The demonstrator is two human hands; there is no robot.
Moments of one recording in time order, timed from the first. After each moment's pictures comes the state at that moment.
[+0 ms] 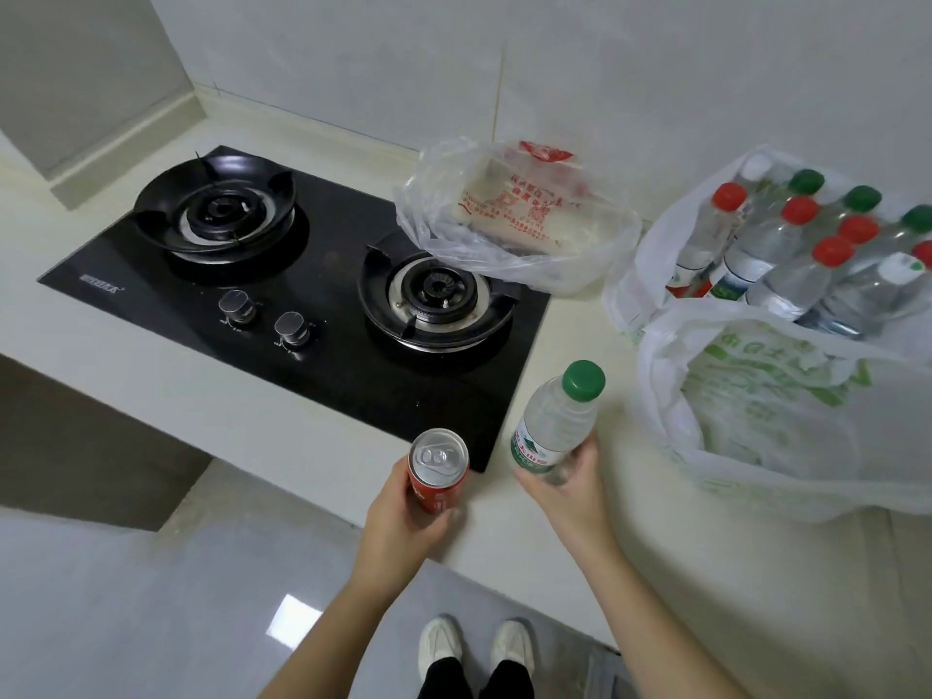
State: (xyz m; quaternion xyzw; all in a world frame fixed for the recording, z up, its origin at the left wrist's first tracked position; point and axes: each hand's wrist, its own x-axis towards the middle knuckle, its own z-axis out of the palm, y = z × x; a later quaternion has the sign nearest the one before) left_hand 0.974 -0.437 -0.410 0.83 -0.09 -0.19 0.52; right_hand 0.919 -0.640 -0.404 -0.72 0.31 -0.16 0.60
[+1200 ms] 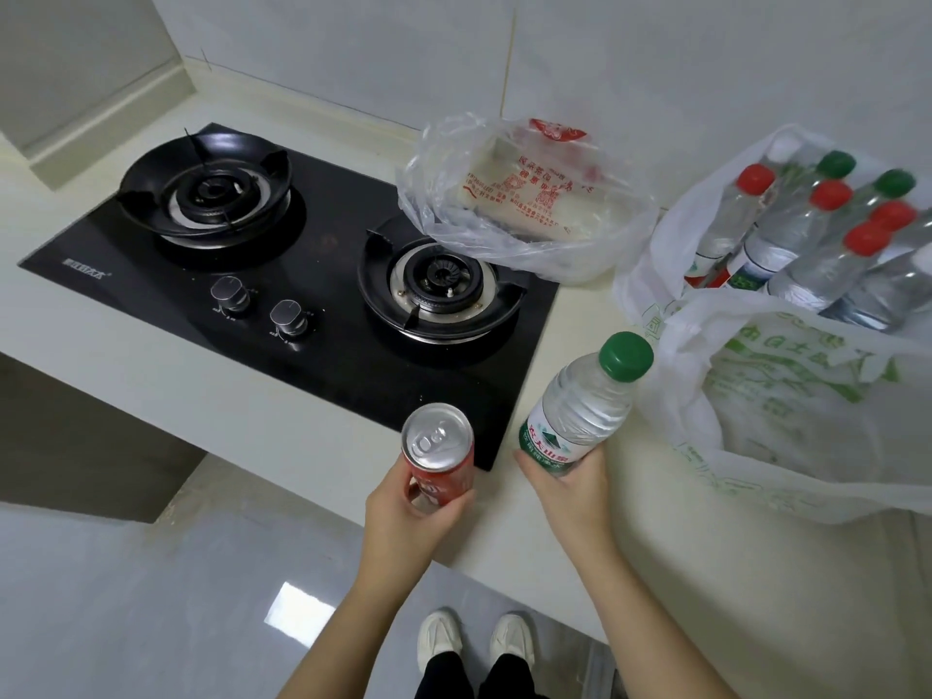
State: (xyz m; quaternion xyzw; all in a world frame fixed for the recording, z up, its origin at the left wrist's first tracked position) left_hand 0.973 -0.448 -0.379 0.81 -0.05 -0.13 0.57; right_hand 0.933 -0.630 -0.403 -0.71 0.34 -0.19 0.58
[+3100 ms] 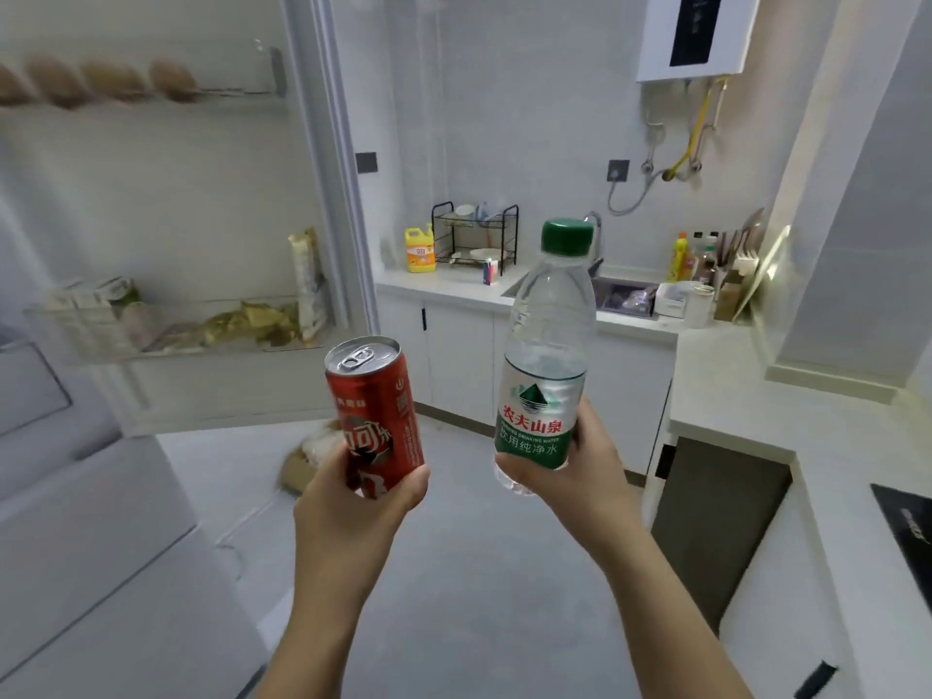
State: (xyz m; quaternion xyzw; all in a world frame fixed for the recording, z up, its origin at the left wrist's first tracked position) left_hand 0.612 -0.204 -0.109 0.59 0.55 0.50 0.32; right_hand 0.805 -0.231 -0.105 -0.56 -0.50 0.29 0.59
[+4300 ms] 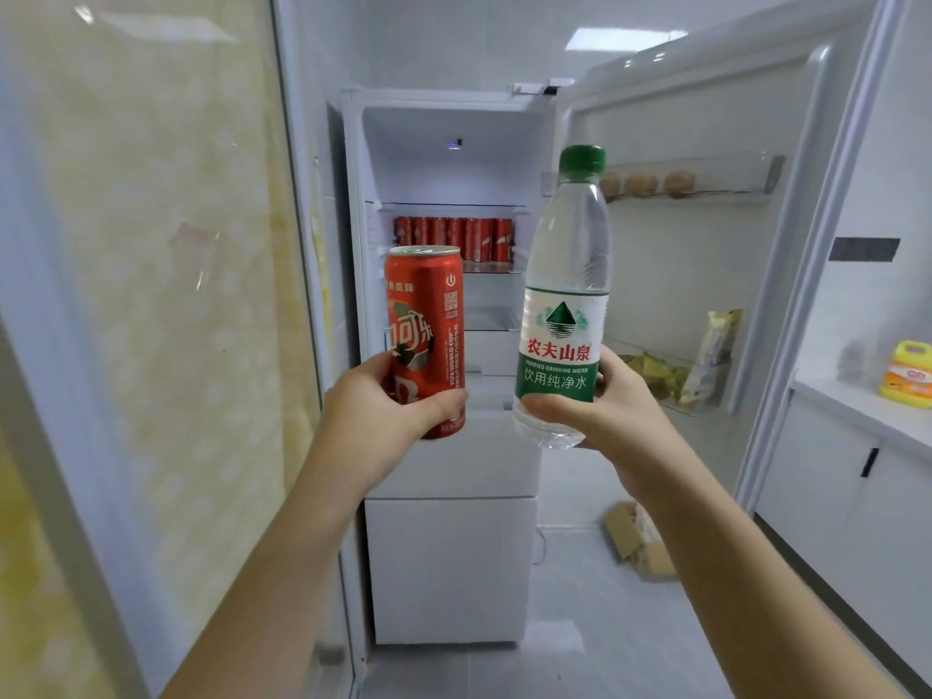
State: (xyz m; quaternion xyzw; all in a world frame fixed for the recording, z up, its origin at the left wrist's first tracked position) left_hand 0.508 -0.337 0.004 0.36 0.73 0.58 0.03; right_hand 0.655 -0.189 0.007 -0.17 -0.73 0.54 0.38
